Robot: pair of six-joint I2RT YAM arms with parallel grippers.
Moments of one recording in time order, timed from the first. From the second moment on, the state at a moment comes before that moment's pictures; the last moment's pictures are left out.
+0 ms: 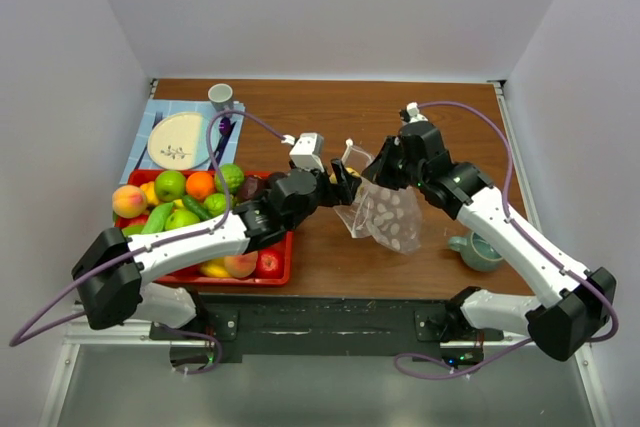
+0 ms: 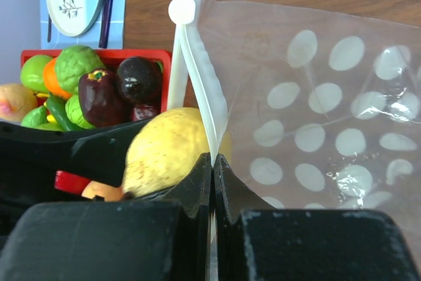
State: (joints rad) left arm -0.98 1.35 0.88 0.21 -0.40 -0.67; right arm 0.59 1.20 1.14 -0.57 0.03 0.76
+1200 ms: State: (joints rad) left arm -0.97 1.01 1.03 -0.95 -0.71 -1.21; right arm 0.59 1.21 1.16 -0.60 0.12 0.69
